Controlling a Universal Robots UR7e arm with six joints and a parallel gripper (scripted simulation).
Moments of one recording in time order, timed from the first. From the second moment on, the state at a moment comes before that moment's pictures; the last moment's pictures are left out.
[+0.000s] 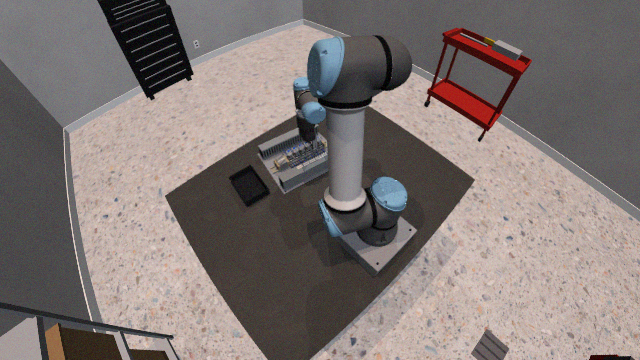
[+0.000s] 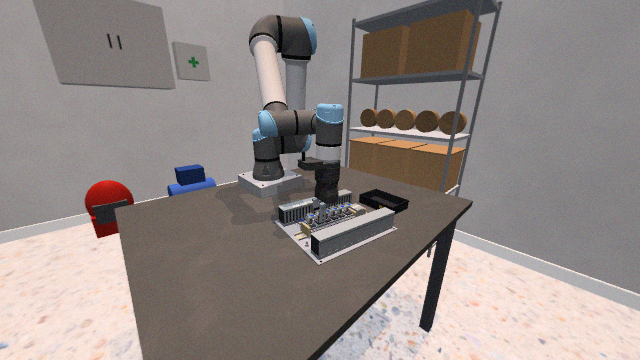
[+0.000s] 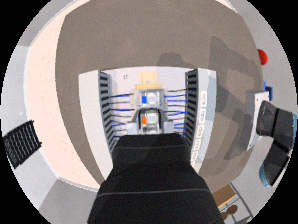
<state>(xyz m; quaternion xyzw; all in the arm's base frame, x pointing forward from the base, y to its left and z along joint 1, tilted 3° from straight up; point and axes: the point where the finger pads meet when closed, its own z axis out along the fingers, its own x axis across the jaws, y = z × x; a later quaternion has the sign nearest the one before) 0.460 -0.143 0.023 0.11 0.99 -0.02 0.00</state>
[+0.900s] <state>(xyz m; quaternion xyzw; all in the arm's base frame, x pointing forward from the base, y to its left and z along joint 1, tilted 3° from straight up) 0.458 -0.142 0.024 0.11 0.99 -0.02 0.02</state>
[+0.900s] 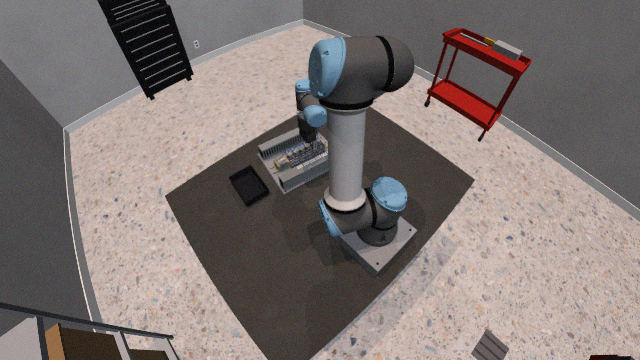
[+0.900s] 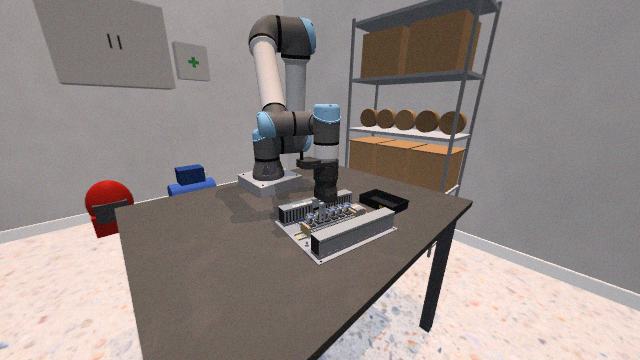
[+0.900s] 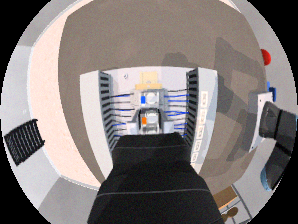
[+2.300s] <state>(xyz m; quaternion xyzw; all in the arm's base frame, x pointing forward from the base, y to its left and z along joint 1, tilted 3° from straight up) 0.457 -0.142 0.023 0.11 0.99 -0.03 0.05</state>
